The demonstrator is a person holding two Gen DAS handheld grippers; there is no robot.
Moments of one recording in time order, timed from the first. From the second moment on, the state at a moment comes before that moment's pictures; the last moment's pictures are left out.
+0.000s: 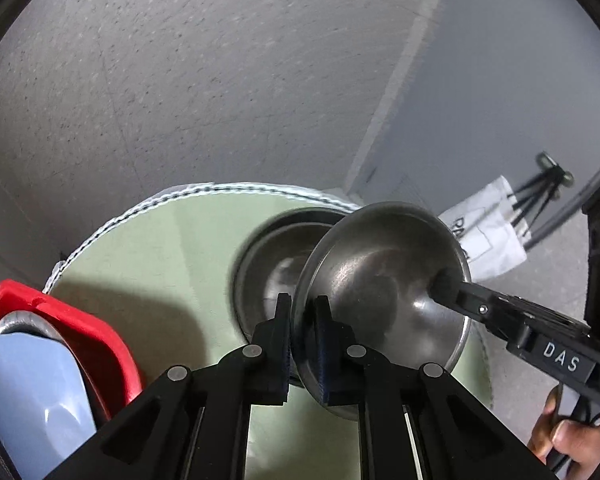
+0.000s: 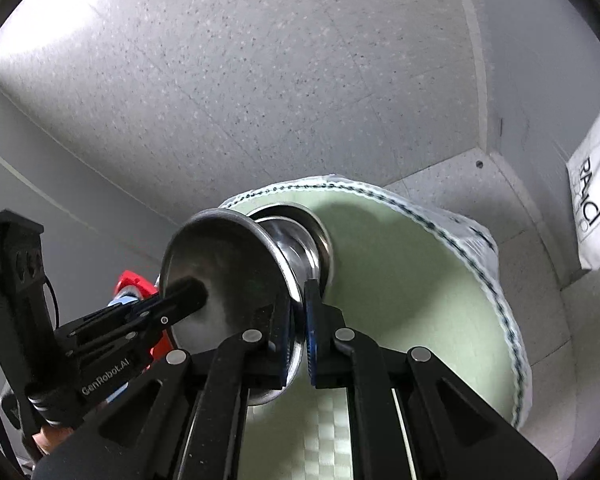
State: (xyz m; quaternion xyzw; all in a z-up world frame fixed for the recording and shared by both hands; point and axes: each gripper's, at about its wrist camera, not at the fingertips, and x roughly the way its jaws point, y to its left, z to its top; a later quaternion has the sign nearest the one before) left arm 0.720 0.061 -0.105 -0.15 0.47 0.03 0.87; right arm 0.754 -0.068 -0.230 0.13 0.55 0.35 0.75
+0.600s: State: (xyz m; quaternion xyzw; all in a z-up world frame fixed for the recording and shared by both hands) left arm 0.784 0.071 -0.133 -0.14 0.51 0.03 0.85; right arm 0.772 -0.038 -0.261 0.10 0.57 0.31 0.76
